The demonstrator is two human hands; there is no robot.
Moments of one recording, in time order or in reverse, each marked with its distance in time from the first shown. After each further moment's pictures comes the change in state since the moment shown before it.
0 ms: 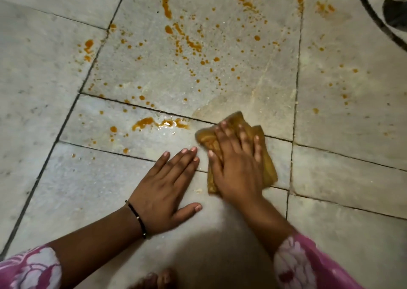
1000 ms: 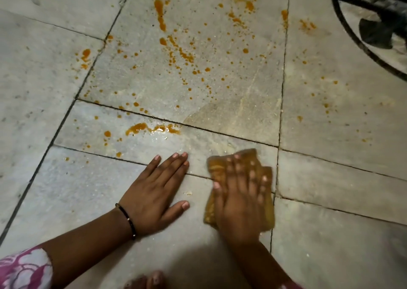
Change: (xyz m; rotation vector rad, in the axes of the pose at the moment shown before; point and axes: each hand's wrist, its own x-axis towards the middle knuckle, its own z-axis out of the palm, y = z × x) left_hand -0.002 -0.001 0.001 -0.065 0.031 -0.002; right_hand -0.061 0.011 0.003 -0.095 0.038 0.198
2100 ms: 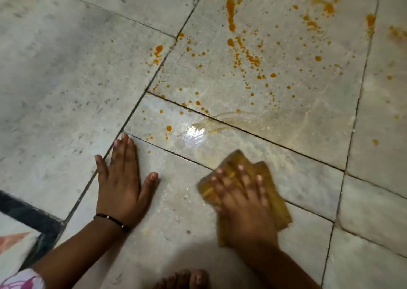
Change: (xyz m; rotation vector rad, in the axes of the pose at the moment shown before) left_hand -0.090 -0.066 -0.012 -0.007 0.243 -0.775; right_hand -0.002 -0.057 0.004 0.018 -0.048 -0.609
